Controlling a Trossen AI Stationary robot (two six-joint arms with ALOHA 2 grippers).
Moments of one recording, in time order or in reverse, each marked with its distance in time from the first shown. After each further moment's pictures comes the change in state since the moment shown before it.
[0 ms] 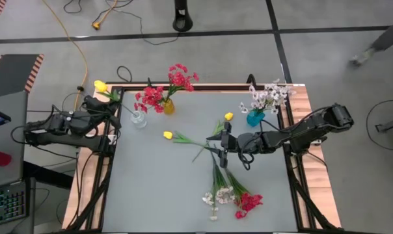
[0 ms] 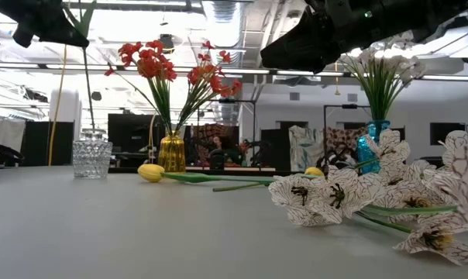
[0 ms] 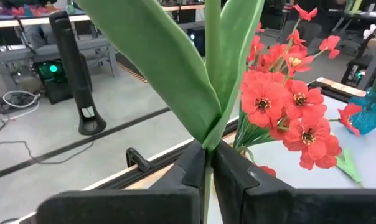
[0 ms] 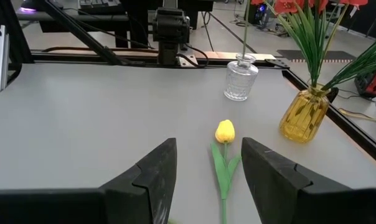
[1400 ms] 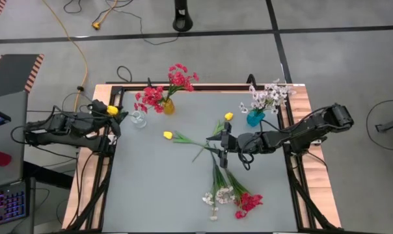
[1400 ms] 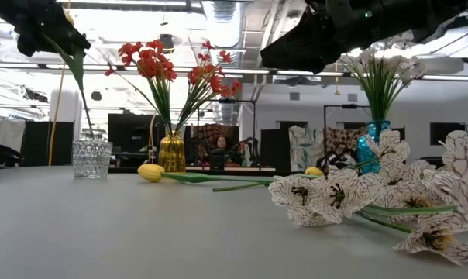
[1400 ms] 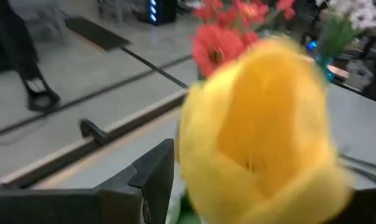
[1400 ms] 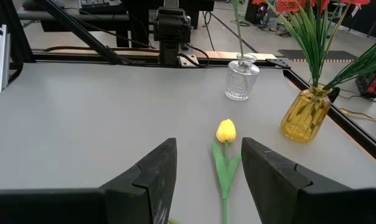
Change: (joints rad) left arm 0.000 0.004 0.000 -0.083 0.220 -0.100; right arm 0.000 0.000 0.000 -0.001 -0.003 0.000
